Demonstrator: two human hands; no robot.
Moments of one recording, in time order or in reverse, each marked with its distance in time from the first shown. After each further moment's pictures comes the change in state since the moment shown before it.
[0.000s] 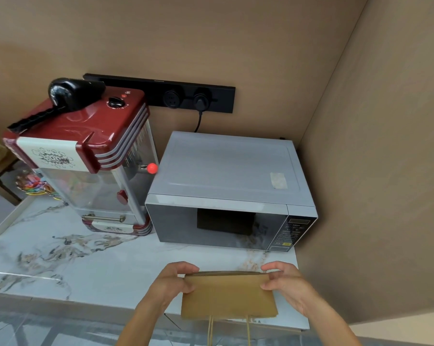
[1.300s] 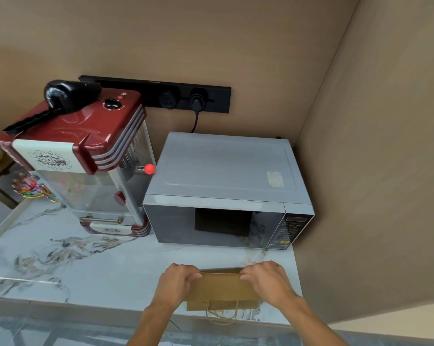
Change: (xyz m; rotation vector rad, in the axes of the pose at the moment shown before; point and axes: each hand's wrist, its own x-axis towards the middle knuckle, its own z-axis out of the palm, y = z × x) left_hand 0.029 -0.019 0.013 0.864 0.144 0.472; right_hand 0.022 0.012 0.031 -1.255 0.116 -0.676
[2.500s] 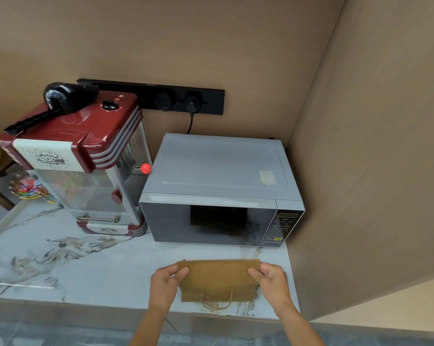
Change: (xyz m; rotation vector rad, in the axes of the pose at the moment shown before) left_hand -0.022 0.004 0.010 -0.819 0.231 -0.381; right_hand -0.024 0.008 0.023 0.897 0.207 0.520
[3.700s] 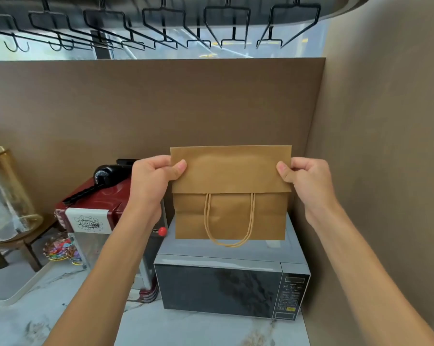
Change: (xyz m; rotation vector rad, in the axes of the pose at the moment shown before) left_hand -0.062 0.373 -0.084 -0.364 0.049 0.718; right_hand -0.038 -0.347 -0.169 0.378 0.174 -0.745
